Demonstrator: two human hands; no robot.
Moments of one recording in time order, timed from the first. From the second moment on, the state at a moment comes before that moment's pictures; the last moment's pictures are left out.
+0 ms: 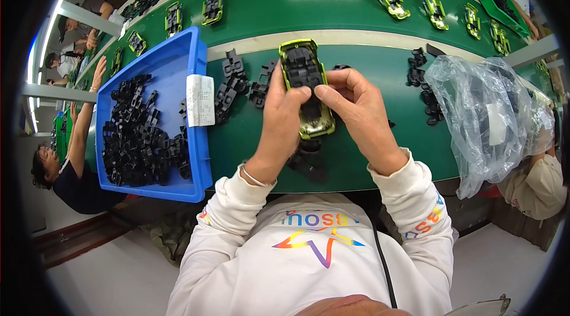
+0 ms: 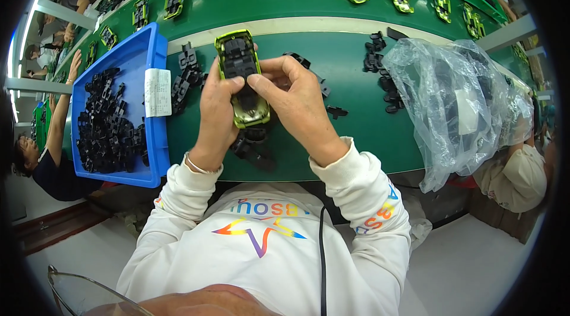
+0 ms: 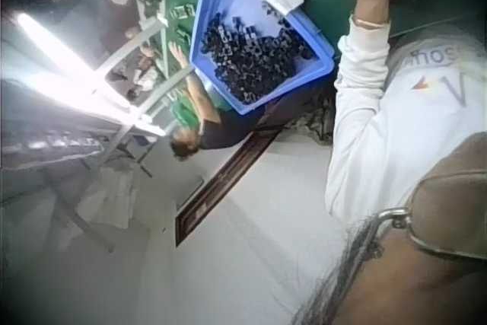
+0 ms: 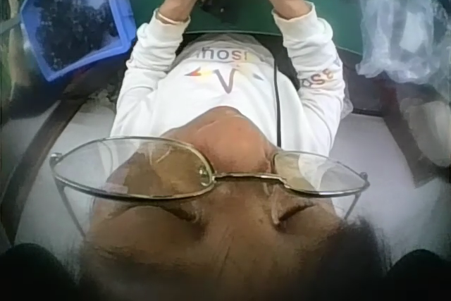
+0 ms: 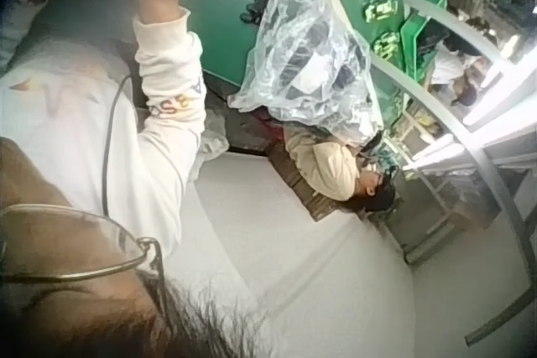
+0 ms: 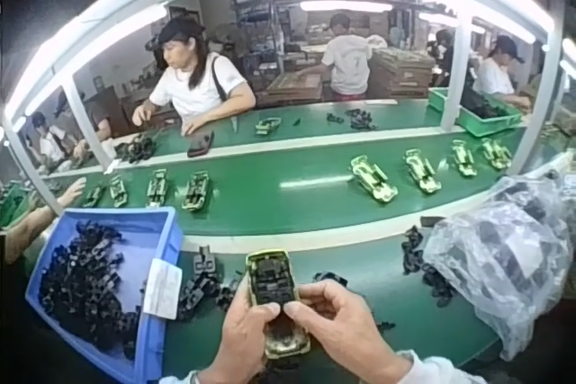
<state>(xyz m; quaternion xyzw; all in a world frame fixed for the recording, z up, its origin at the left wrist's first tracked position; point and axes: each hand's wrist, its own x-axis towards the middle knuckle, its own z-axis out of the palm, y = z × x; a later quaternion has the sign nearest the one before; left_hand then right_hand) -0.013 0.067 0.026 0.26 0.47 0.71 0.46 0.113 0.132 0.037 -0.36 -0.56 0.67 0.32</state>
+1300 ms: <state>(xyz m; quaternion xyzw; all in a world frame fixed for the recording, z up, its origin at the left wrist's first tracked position) -0.079 0.131 0.034 0.12 0.34 0.82 0.44 0.135 0.203 0.064 -0.24 -0.88 0.30 0.28</state>
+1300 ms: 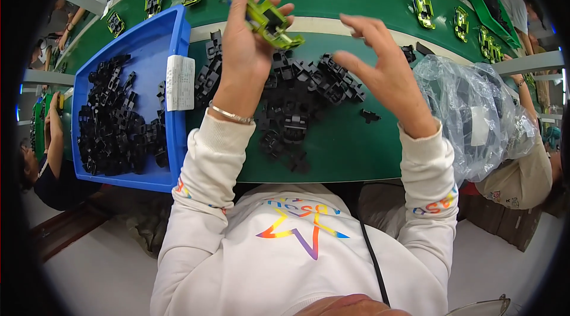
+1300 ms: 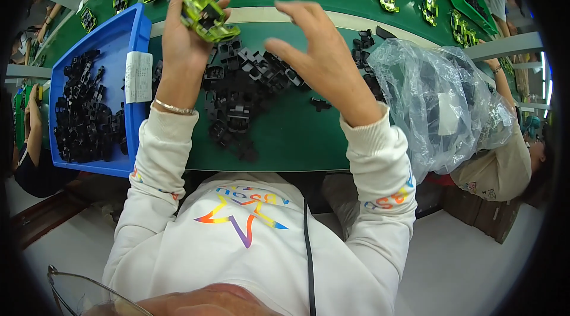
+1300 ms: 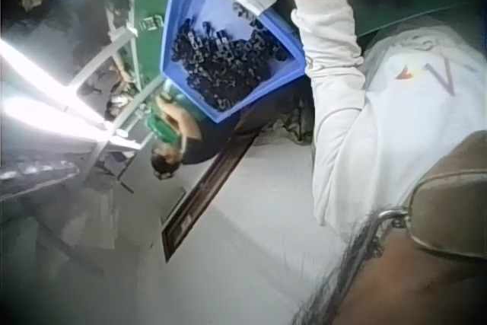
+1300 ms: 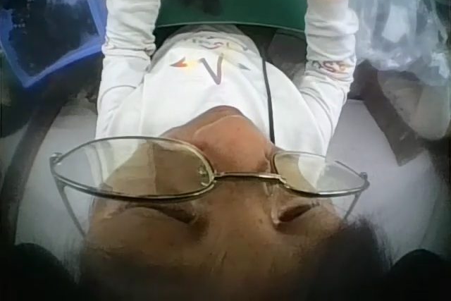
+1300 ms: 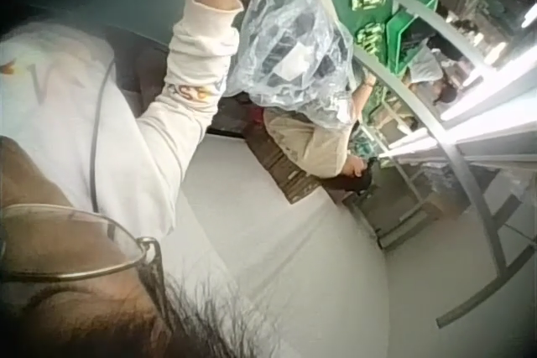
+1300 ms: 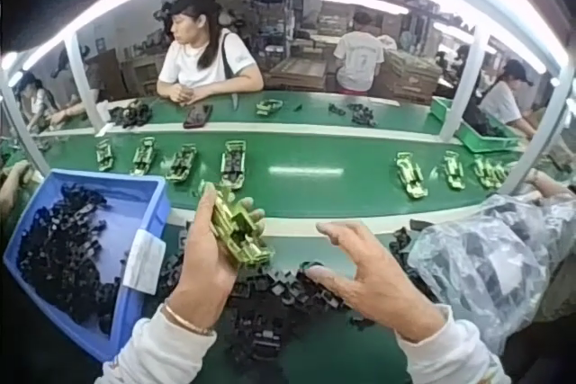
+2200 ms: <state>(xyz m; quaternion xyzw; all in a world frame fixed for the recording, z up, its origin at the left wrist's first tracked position) -0.045 0.043 0.017 0.14 0.34 0.75 0.55 0.184 0.192 -0.012 -0.41 -0.87 0.07 0.27</state>
